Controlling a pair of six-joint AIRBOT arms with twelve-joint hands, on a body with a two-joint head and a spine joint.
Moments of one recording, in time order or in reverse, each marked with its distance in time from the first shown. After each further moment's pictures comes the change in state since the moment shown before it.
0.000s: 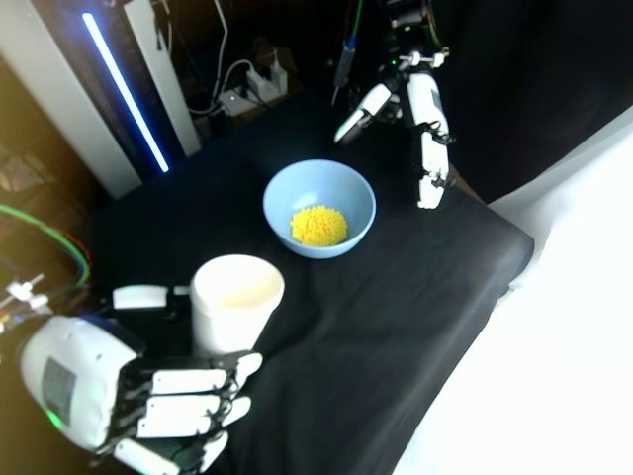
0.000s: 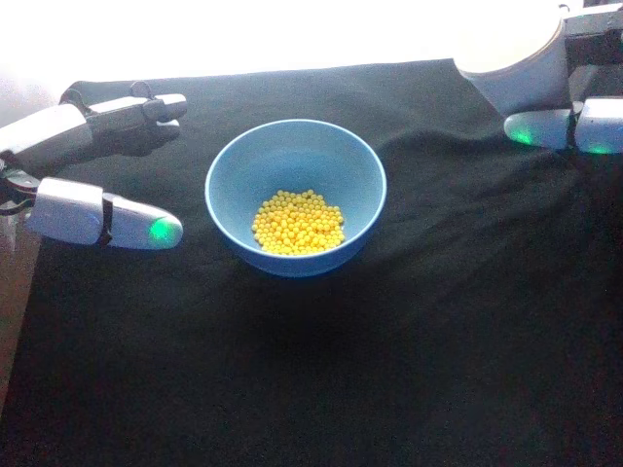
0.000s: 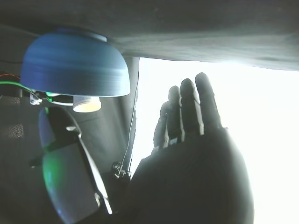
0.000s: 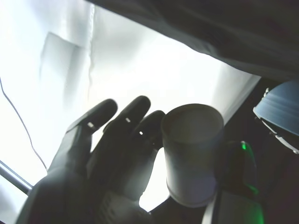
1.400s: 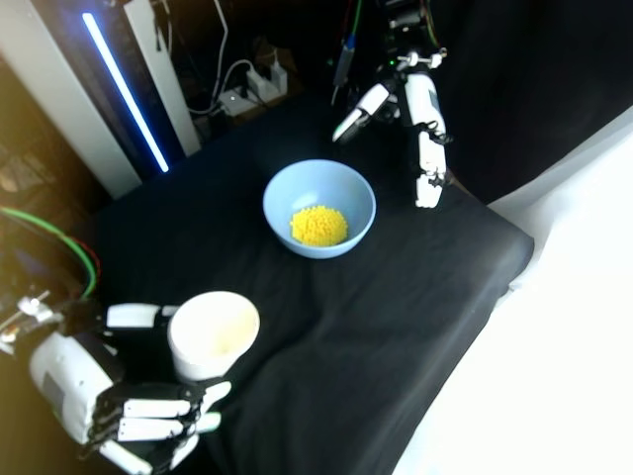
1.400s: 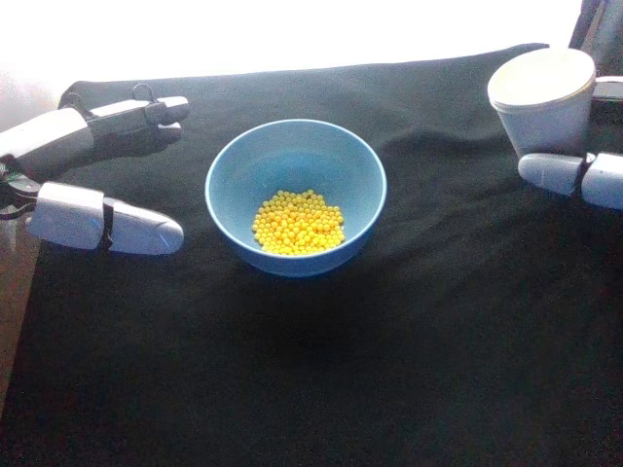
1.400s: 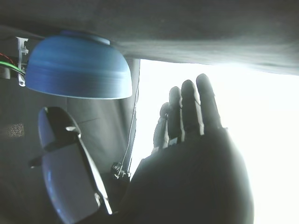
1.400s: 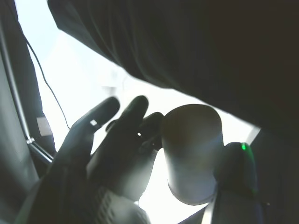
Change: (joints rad) left arm 0.008 0.000 -0.006 -0.008 -0.008 0.000; right arm -0.158 -0.091 -0.008 0.261 0.146 0.034
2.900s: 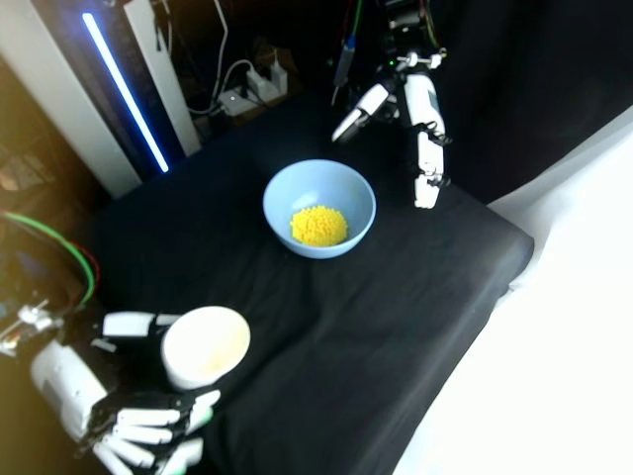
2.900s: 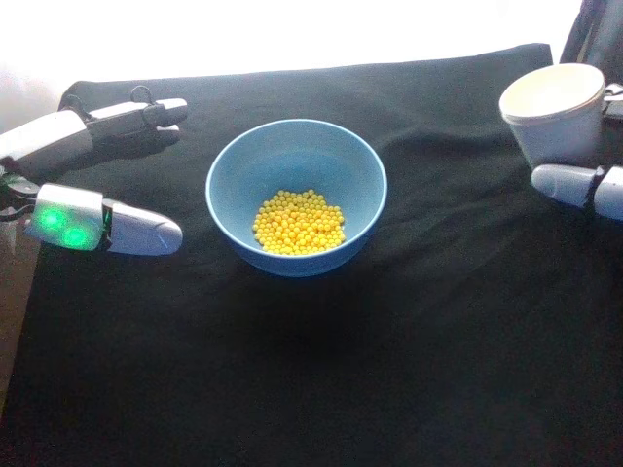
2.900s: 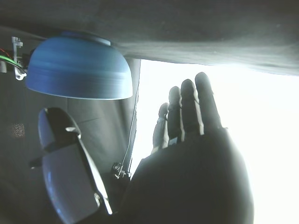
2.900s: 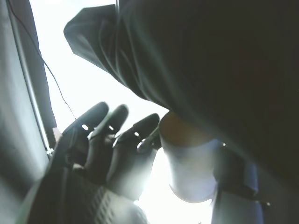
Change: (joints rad) left arm 0.004 0.000 0.000 -0.001 0.000 0.000; right arm -0.041 -0.026 0.041 0.048 0.002 0.069
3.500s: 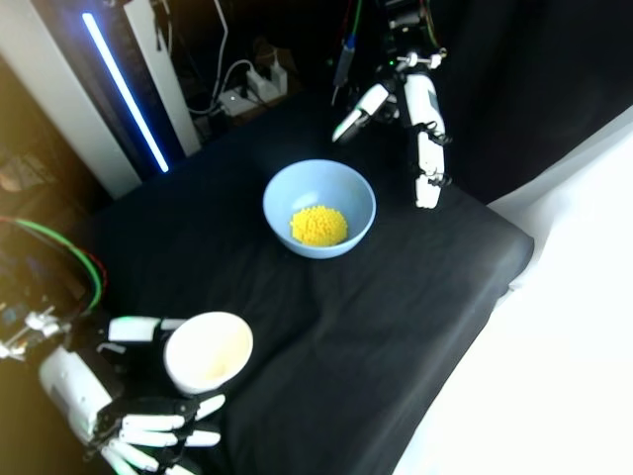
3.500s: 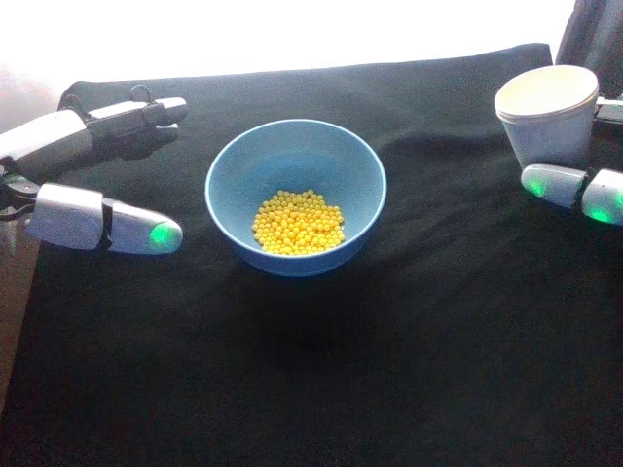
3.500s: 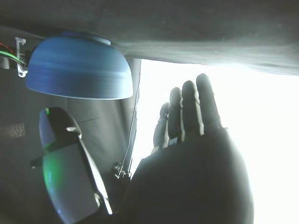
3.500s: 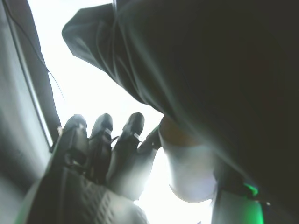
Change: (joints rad) left arm 0.000 0.000 0.000 0.000 -0.001 0.000; right arm 0.000 -0.059 0.051 0.005 0.006 0.060
